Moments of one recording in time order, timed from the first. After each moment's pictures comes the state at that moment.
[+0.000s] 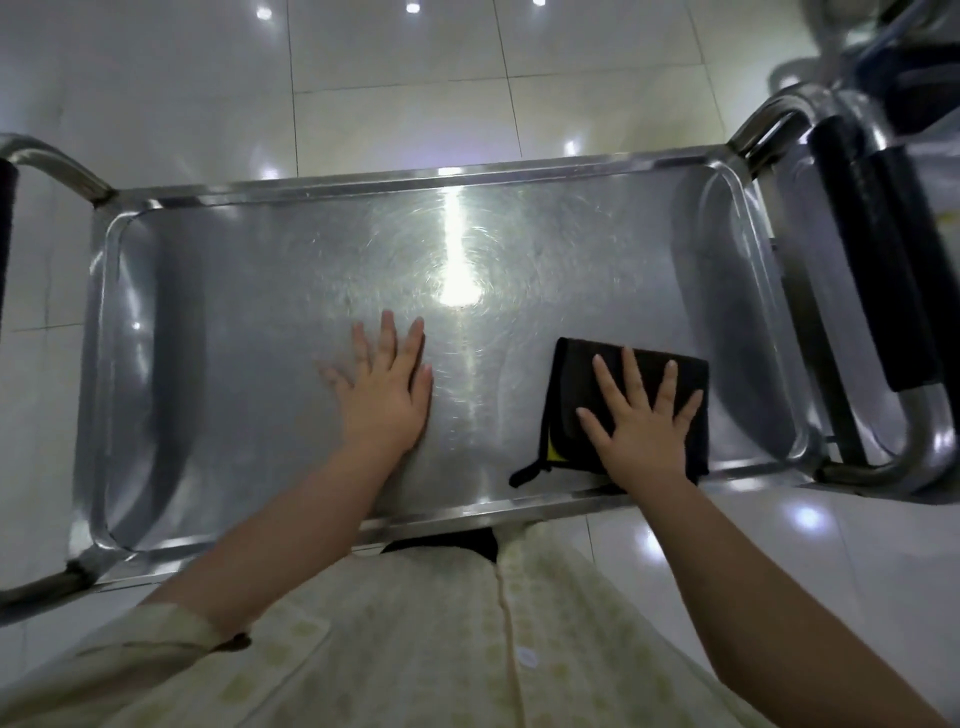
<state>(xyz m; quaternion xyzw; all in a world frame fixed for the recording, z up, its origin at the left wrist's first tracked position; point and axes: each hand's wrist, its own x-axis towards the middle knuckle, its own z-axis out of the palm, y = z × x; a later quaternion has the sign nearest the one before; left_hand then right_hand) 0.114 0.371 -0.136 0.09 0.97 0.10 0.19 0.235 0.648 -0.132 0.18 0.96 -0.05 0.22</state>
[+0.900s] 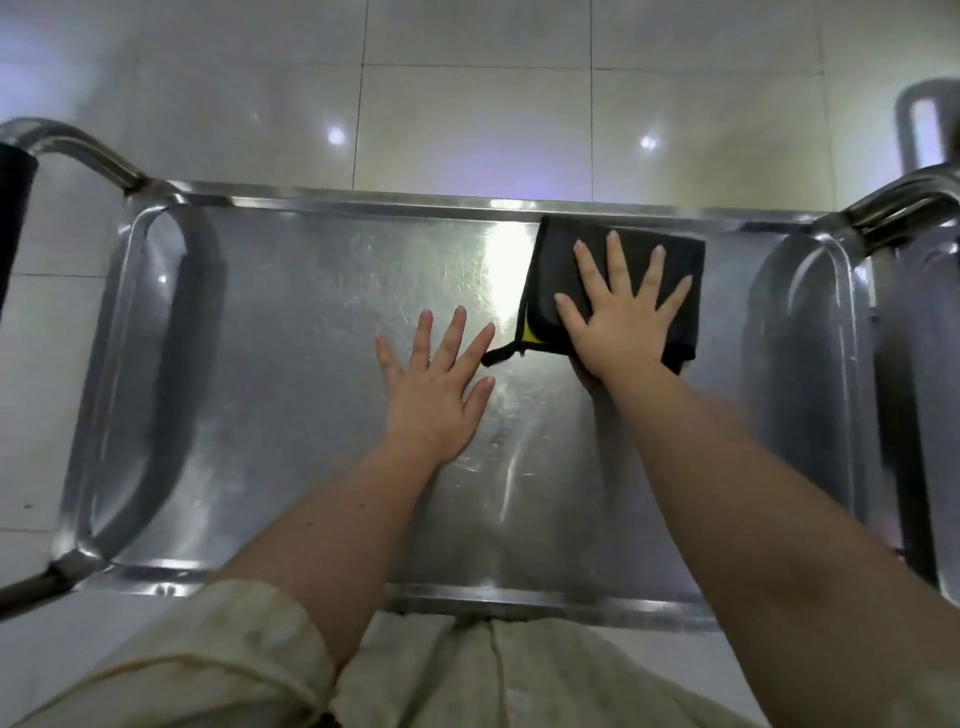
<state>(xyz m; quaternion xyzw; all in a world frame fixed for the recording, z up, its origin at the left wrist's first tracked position) 0.046 0.422 -0.163 0.14 0.98 0.03 0.16 -0.005 0.655 -0.148 0.10 0.98 -0.05 0.18</state>
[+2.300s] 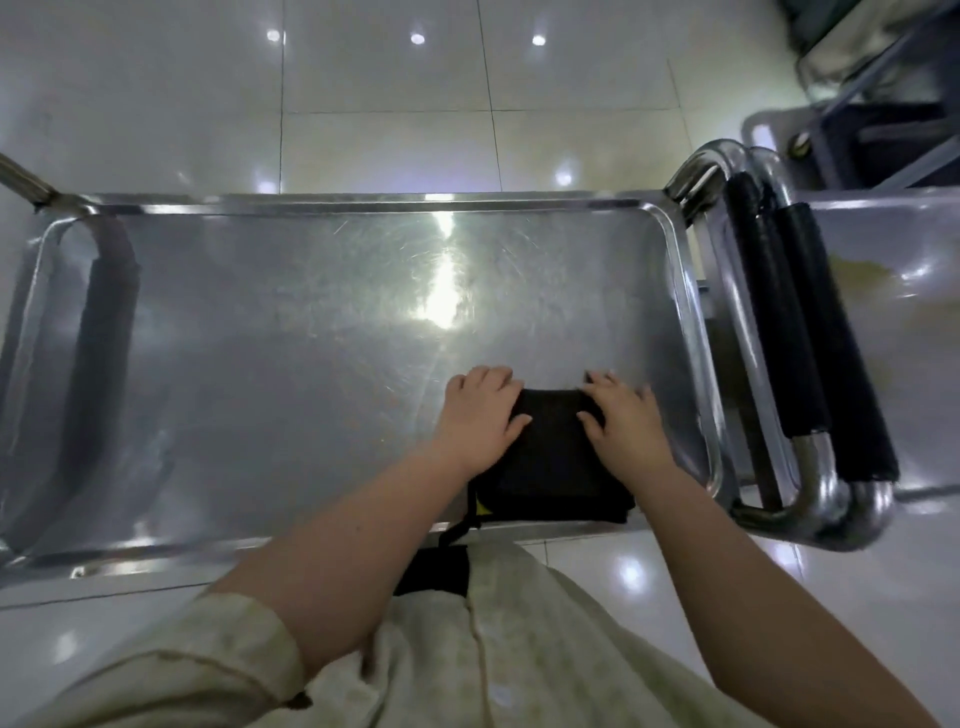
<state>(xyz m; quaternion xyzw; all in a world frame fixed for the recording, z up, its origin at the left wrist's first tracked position) 0.138 0.544 -0.128 0.31 0.92 0.14 0.19 0.202 0.740 -0.108 0.13 0.97 -0.15 0.17</state>
